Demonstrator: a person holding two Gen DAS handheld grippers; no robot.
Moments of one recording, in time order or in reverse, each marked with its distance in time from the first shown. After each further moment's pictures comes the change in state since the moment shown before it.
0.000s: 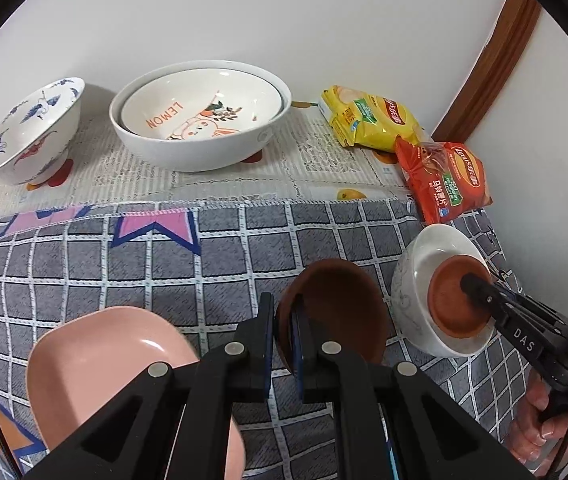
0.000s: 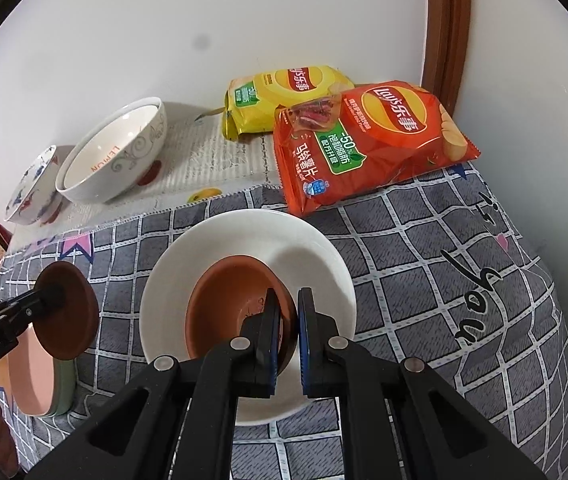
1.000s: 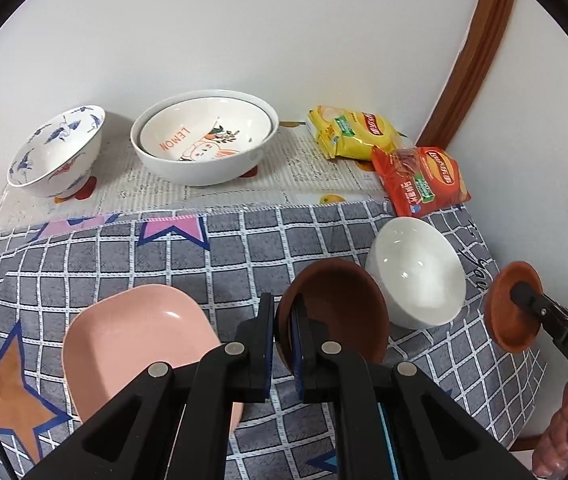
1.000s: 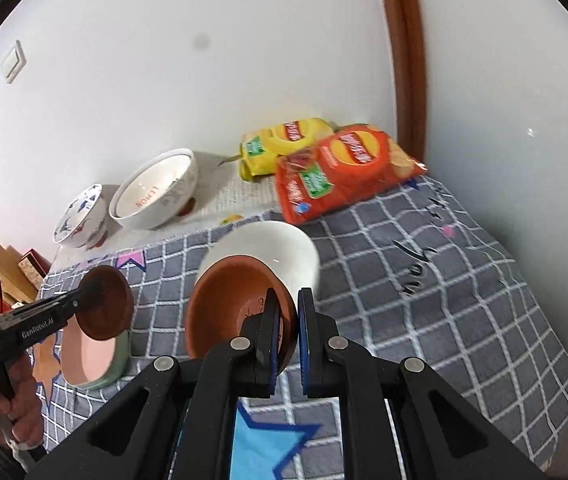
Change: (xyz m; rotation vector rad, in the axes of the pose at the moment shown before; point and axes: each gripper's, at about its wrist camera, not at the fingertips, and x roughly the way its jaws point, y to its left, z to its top) left arm -0.054 -0.013 -0.019 0.035 -0.062 0.037; right arm -0.106 -0.022 -0.033 0.063 -0.142 0.085
